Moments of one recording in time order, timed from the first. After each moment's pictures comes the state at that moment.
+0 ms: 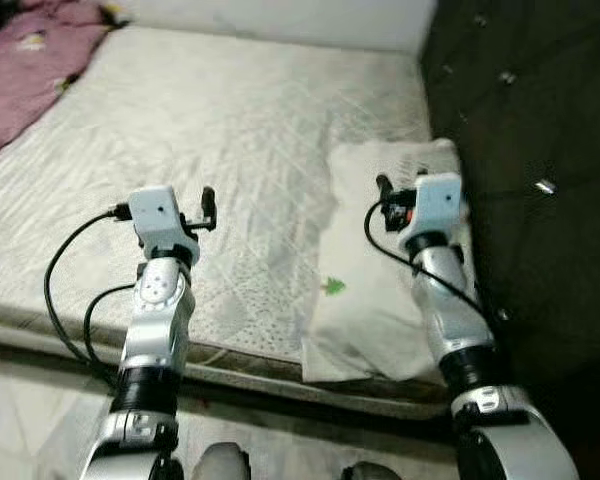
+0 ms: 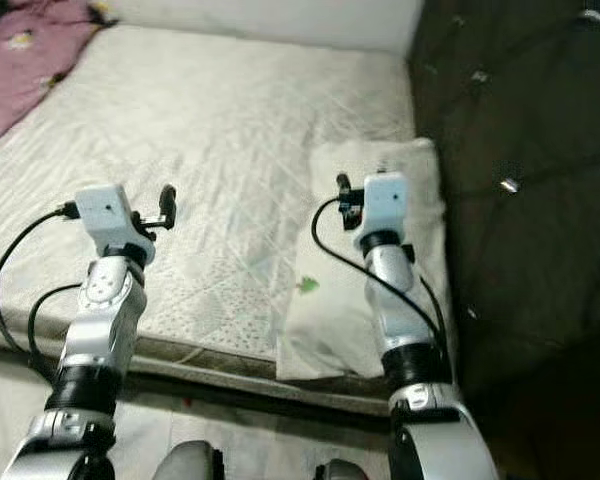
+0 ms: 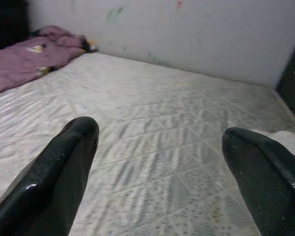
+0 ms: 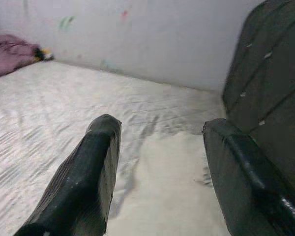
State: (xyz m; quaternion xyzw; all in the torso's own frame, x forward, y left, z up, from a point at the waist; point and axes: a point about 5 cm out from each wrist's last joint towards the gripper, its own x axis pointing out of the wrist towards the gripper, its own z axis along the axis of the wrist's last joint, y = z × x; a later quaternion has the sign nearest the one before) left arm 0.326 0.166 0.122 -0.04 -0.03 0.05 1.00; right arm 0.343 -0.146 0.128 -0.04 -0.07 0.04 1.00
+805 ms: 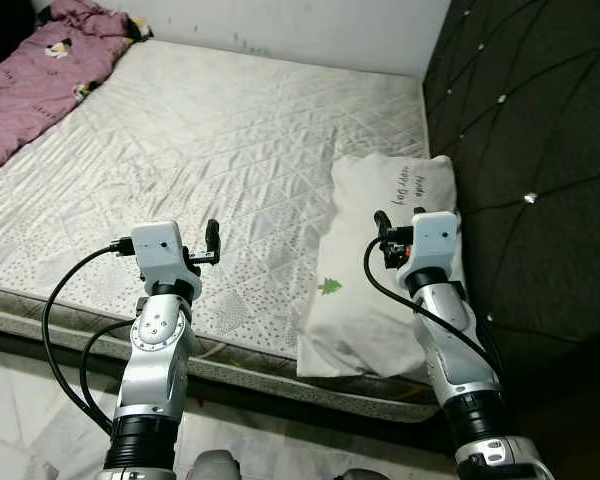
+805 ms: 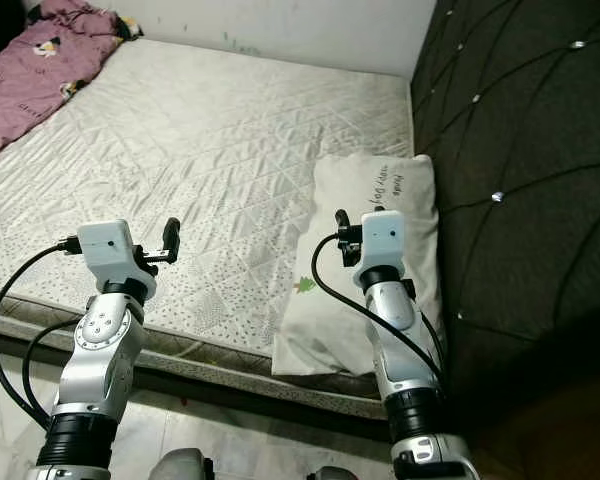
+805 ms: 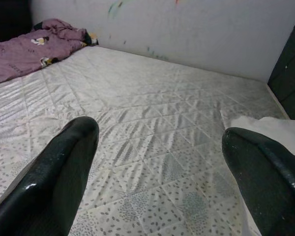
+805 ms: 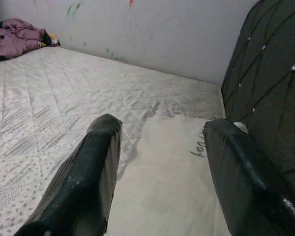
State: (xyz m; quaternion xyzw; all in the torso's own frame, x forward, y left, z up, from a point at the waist) left arm 0.294 0.156 0.105 -0.04 0.00 0.03 1.00; right arm 0.311 -0.147 0.106 -0.04 -0.03 0.04 1.00
